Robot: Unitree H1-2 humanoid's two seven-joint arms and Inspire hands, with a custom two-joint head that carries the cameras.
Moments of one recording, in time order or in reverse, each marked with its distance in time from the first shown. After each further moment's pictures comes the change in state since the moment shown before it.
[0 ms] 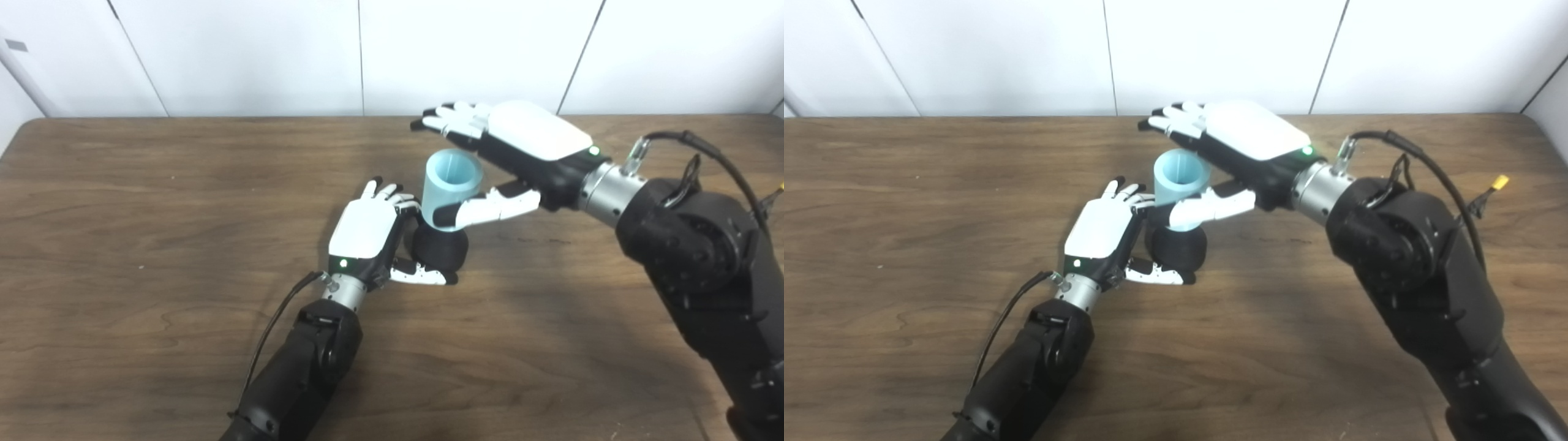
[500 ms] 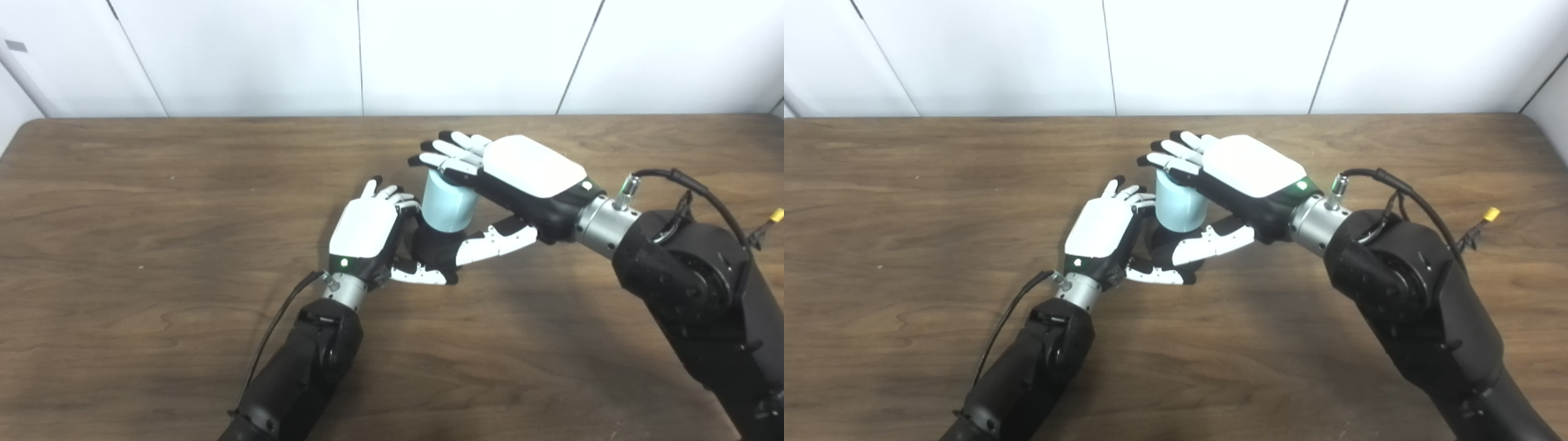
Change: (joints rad) left arm 0.000 0.004 -0.006 -0.006 -0.001 0.019 -0.006; right arm 0.069 0.002 0.023 -0.012 -0.055 -0.061 -0.006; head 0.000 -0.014
